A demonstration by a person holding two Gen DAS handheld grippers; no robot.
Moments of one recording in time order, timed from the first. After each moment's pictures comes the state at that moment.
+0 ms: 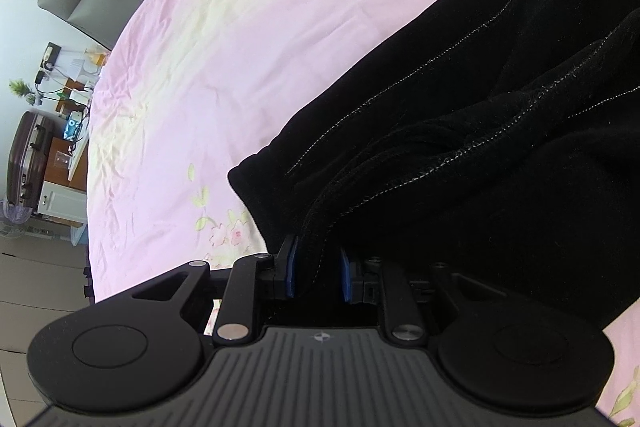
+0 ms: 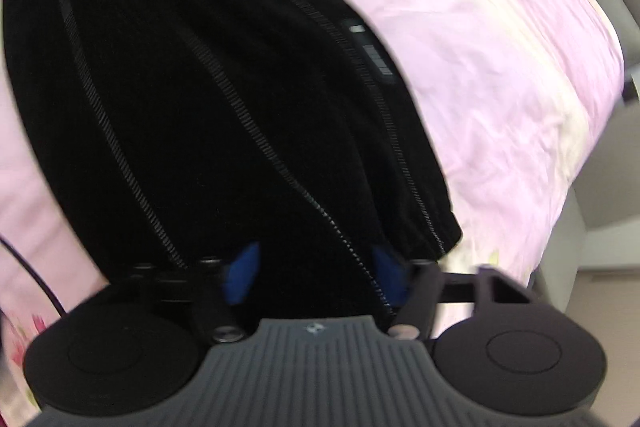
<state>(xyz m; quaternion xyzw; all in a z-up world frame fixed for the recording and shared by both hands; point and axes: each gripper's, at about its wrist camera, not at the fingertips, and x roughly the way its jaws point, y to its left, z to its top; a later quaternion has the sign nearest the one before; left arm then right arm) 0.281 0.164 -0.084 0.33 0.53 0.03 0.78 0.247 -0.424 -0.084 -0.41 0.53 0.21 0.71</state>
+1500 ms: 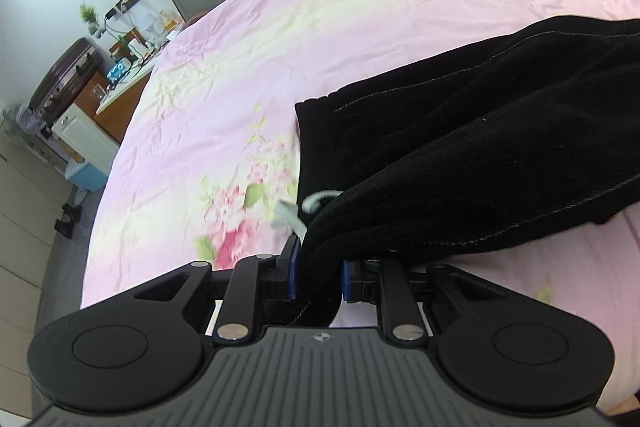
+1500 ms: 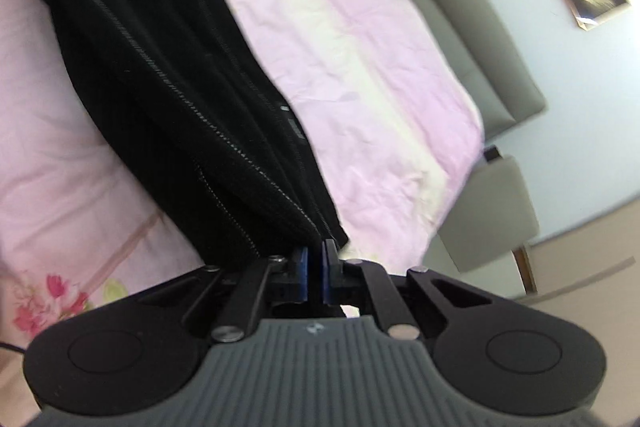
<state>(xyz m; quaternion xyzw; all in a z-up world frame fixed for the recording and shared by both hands) 0.111 0.196 -0.004 0.18 0.45 0.08 0.87 0.086 -0.431 0.015 -0.42 0.34 0.07 0.84</state>
